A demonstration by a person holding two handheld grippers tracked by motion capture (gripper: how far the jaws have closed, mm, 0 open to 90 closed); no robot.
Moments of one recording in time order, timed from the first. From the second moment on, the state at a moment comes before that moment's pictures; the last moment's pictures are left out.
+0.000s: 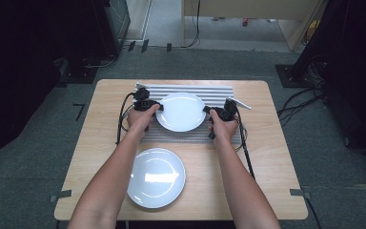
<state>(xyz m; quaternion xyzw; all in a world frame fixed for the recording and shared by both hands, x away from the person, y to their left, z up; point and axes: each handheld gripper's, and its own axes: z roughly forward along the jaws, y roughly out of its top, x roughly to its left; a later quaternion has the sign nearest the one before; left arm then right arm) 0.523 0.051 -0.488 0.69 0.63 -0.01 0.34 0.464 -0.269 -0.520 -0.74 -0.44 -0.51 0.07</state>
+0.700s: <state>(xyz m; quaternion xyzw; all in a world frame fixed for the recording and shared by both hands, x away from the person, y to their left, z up) 0.524 0.035 -0.494 0.70 0.63 0.04 0.34 0.469 -0.263 -0.536 -0.74 -0.44 -0.51 0.03</state>
